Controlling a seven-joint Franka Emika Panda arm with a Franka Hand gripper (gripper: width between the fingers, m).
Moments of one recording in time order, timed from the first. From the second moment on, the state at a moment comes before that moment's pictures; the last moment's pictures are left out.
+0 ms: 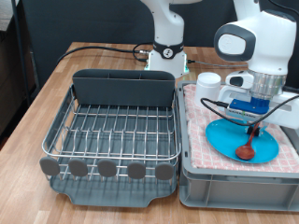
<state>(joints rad) 0.15 0.35 0.21 -2.28 -0.60 2.77 2.13</state>
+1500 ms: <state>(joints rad) 0.07 -0.06 0.28 -2.47 -0.08 2.56 1.85</state>
